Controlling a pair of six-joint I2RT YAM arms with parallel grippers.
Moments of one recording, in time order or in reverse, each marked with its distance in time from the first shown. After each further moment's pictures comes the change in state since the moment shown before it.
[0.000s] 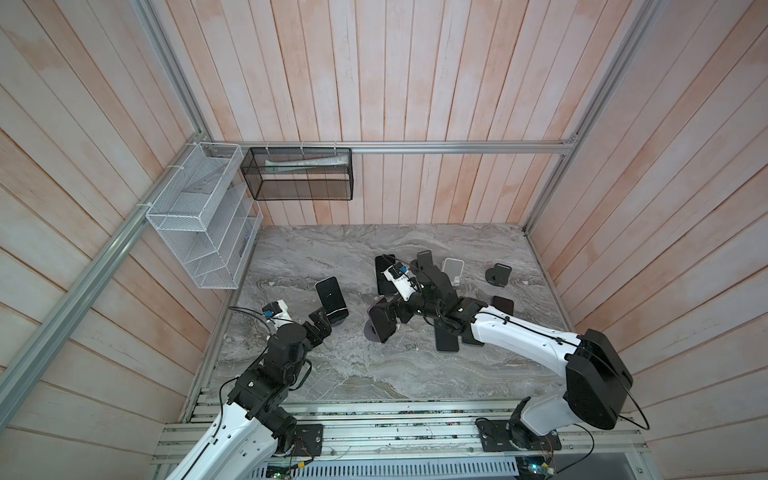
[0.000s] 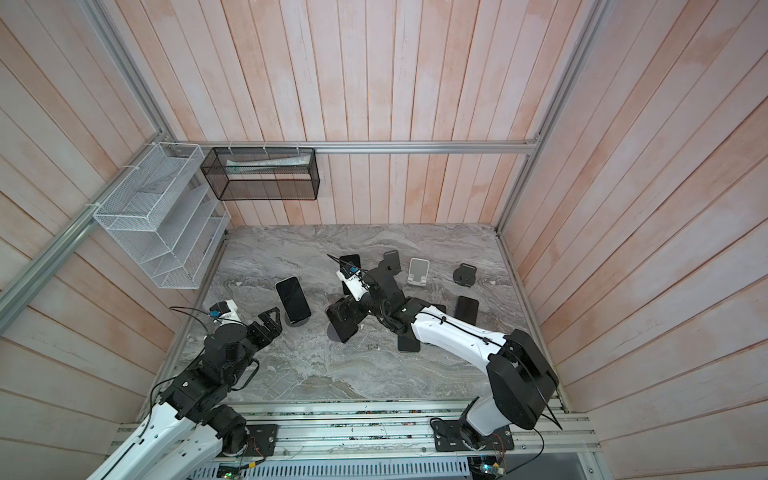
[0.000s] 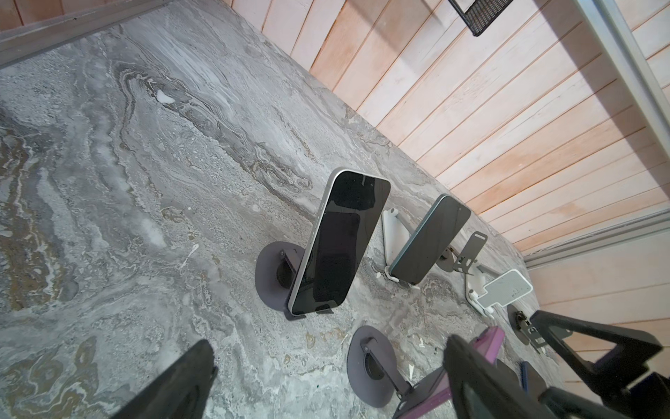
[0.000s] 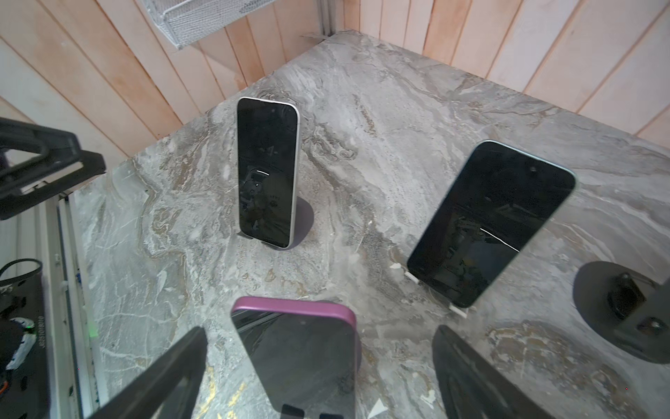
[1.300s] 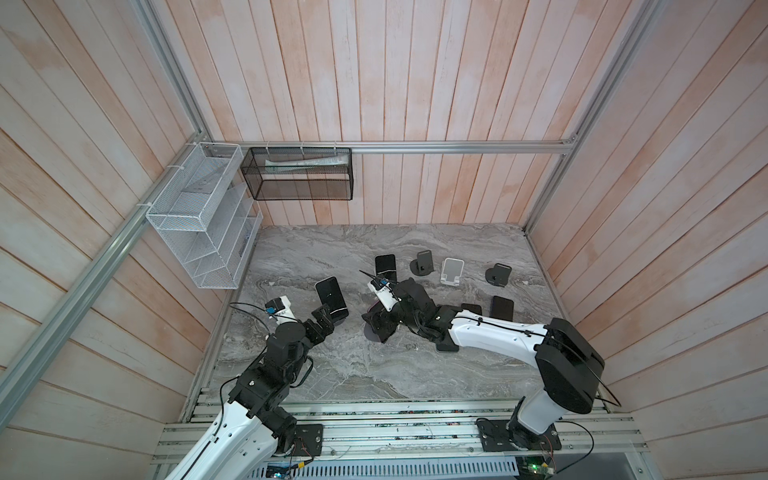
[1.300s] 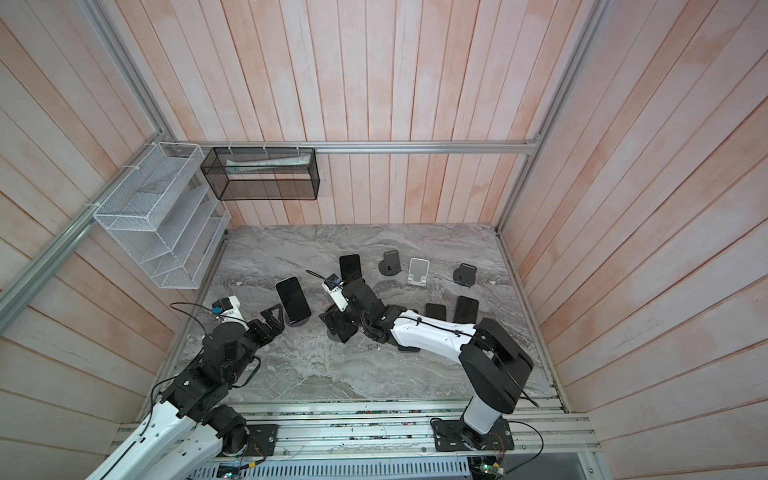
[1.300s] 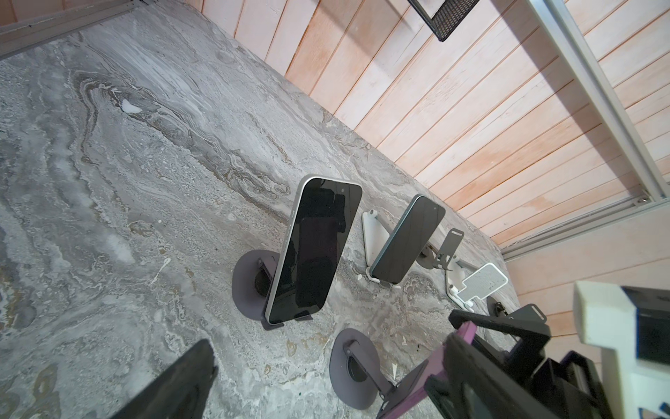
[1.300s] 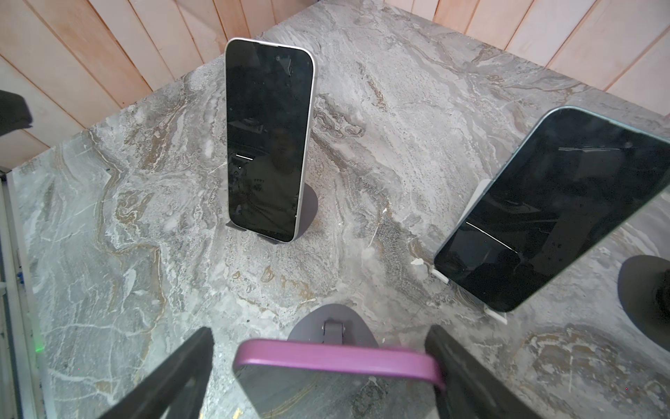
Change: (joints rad) left arm 0.000 0.013 0.000 0.072 0.036 0.042; right arm 0.104 0.145 0.027 0.056 0.165 0.023
